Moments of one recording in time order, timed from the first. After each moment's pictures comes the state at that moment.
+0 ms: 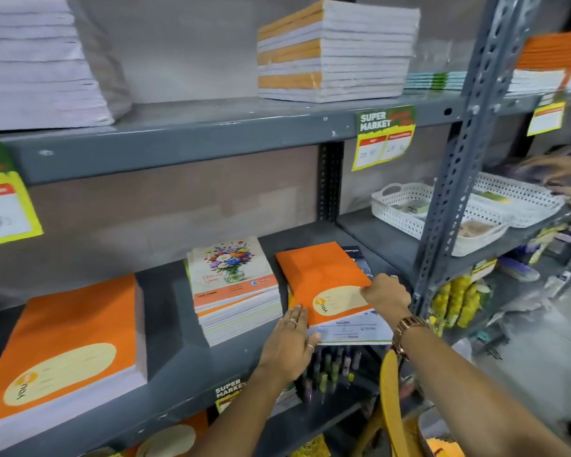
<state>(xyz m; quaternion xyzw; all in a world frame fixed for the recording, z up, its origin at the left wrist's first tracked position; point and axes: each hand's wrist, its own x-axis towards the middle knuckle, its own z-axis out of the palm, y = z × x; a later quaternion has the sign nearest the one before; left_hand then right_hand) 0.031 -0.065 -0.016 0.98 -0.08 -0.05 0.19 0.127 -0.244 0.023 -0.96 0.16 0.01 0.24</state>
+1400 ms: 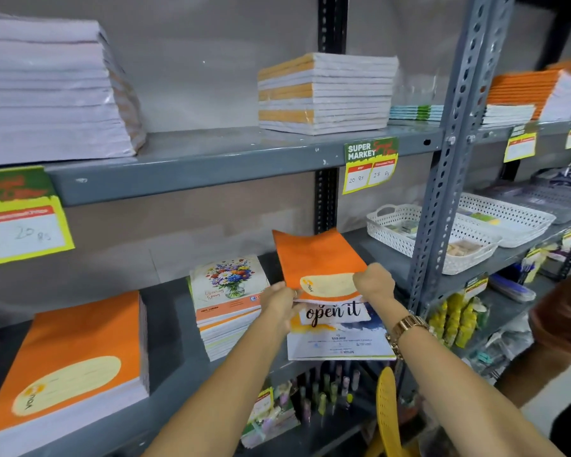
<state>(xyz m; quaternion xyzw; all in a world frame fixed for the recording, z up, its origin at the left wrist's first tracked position) 0.062 -0.077 0.081 0.54 0.24 -0.01 0.81 0.129 -0.234 0.072 -0.91 0.13 -0.05 0.40</state>
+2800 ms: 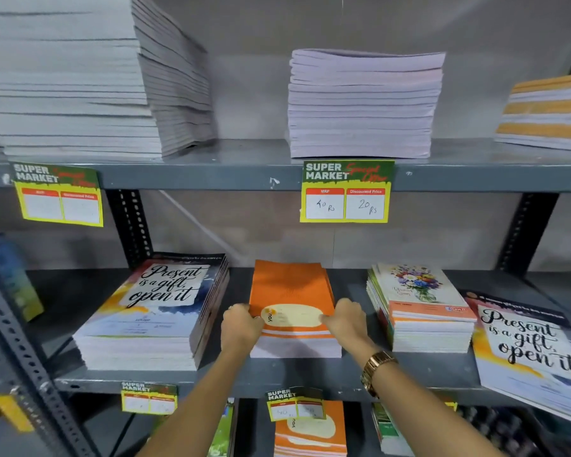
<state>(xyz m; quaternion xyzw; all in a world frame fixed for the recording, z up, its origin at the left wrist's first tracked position) -0.148 0.245 0.049 0.82 0.41 0.20 0.36 -0.026 0.112 0.043 -0.94 -0.15 0.07 0.30</state>
